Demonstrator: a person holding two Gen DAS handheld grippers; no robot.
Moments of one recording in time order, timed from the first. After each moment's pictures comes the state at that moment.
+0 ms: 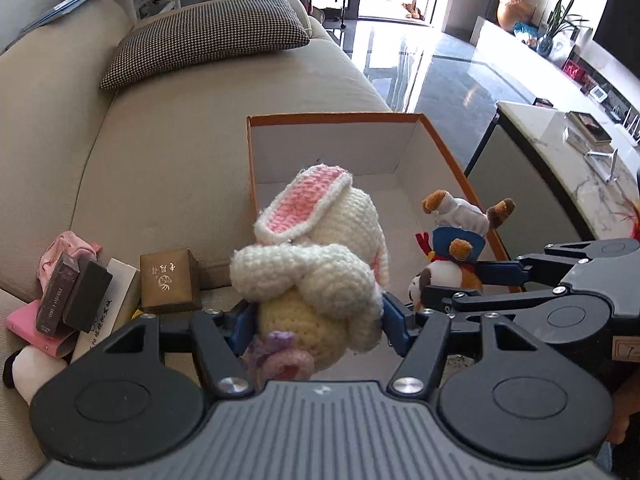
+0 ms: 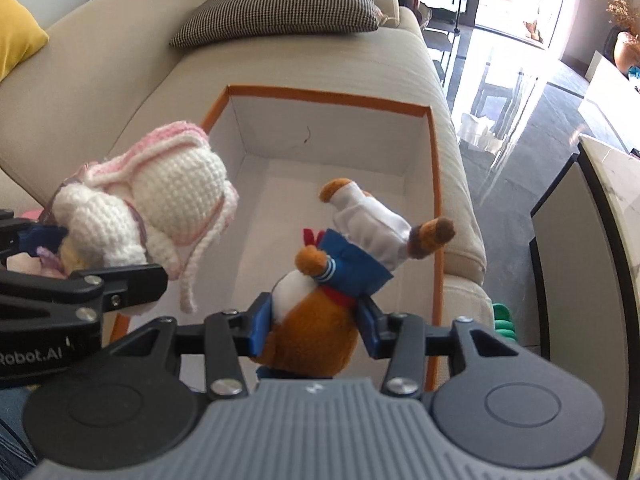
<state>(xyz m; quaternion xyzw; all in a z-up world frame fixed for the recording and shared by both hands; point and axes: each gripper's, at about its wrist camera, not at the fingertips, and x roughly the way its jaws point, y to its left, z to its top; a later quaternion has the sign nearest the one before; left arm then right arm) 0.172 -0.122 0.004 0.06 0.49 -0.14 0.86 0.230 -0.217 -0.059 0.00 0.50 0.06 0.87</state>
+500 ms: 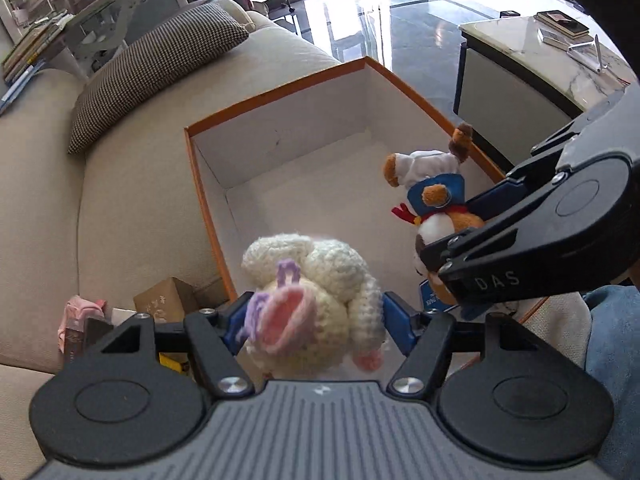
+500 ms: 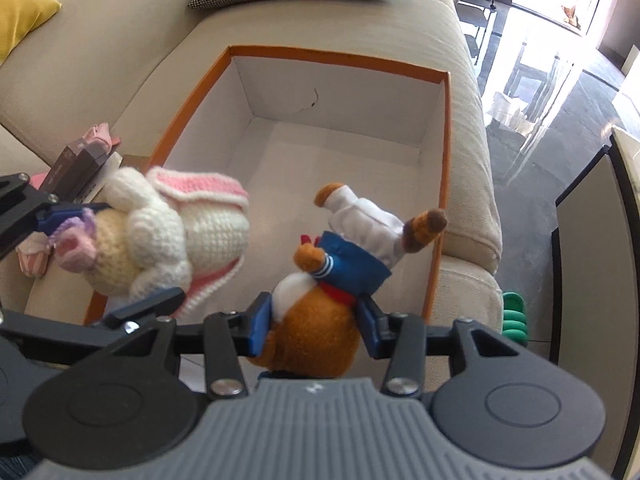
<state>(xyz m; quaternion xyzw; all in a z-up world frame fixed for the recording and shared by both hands) 0.154 -0.174 -0.026 0.21 0.47 -0.18 0.84 0.247 -0.235 -0.072 0.00 0.54 0.12 0.83</state>
